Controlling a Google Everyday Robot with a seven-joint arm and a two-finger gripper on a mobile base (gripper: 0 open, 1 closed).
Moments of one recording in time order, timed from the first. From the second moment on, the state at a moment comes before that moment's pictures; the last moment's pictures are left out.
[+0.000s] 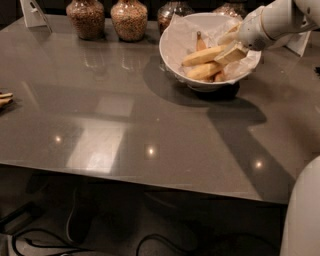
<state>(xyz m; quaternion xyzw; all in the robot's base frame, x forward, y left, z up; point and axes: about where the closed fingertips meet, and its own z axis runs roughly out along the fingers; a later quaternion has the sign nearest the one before) 0.746 -0.199 0.919 -0.62 0.68 0.00 0.40</state>
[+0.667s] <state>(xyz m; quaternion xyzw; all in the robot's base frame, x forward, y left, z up) 0.741 -0.193 0.916 -0.63 0.67 0.01 0.39</state>
